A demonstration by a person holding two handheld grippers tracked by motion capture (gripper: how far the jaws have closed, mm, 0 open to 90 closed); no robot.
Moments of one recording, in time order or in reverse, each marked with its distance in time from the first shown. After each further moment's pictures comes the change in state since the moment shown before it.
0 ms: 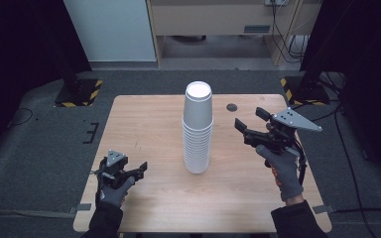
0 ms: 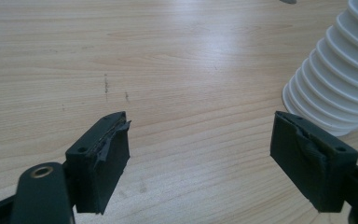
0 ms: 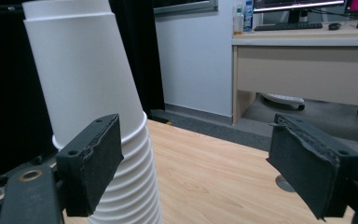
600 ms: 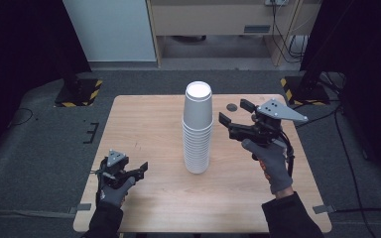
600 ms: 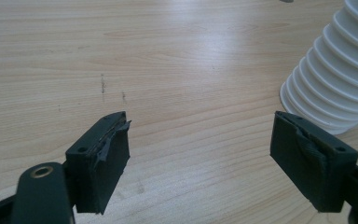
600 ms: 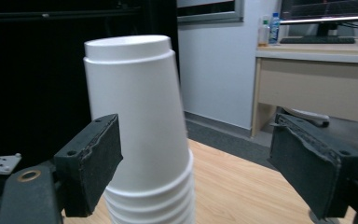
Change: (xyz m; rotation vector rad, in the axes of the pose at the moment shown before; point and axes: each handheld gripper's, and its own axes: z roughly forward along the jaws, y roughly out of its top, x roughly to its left) left arm 0.000 0.000 0.001 0.001 -0.009 0.005; right arm 0.031 0.025 0.022 -0.025 0.088 -0.041
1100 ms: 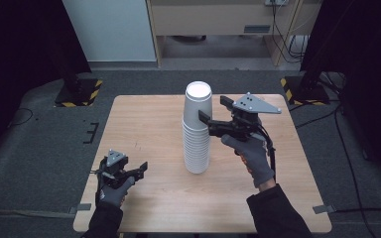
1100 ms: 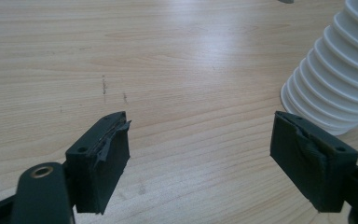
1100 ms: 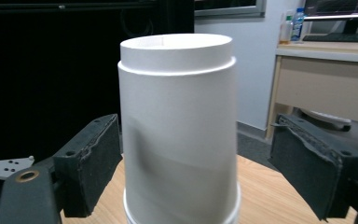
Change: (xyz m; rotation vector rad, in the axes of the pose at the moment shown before) left arm 0.001 0.001 0.000 -0.001 0.002 0.003; right arm 0.025 0.004 0.039 0.028 0.057 -0.019
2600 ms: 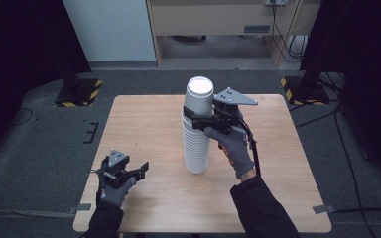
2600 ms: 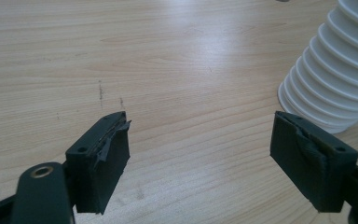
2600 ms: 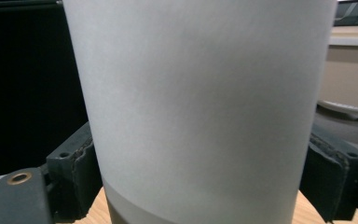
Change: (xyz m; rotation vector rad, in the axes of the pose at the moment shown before) left arm -0.003 0.001 0.001 -0.008 -0.007 0.031; right arm 0.005 -0.005 0.046 0.028 0.013 0.034
